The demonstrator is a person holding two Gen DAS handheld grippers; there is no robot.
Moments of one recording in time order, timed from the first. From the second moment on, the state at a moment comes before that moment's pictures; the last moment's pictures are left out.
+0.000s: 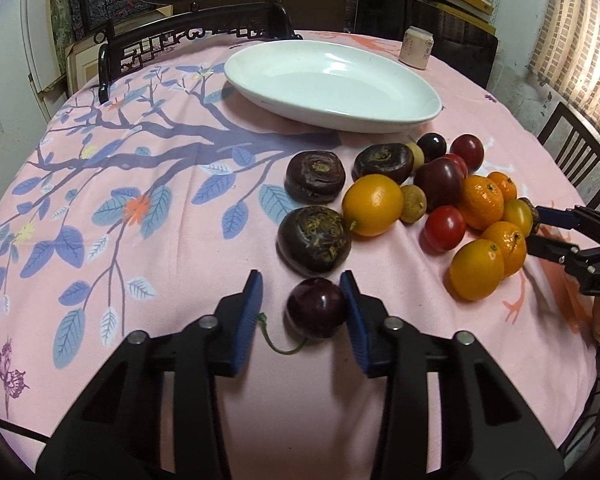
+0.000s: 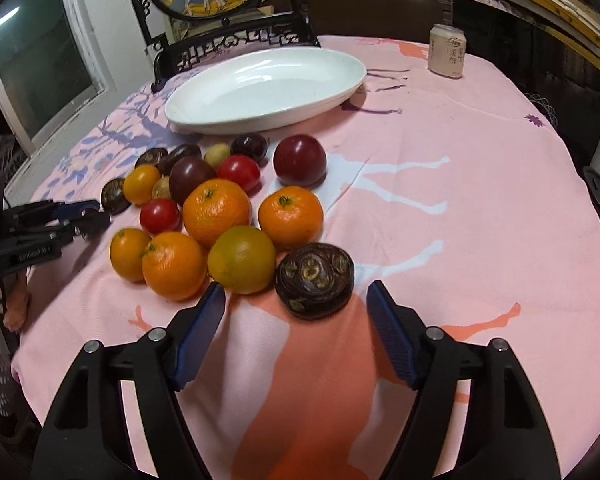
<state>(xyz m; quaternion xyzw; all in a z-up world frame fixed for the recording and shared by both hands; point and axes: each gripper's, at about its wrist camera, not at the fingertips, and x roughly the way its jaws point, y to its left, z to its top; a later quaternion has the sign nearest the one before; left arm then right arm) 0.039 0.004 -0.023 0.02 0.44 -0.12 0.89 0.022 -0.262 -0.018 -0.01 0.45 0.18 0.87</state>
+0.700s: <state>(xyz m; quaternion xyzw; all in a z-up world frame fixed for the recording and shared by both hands) 0.036 0.003 -0.021 0.01 0.44 -0.13 0.89 0.035 -0.258 -0.019 -0.05 0.44 0.15 0.88</state>
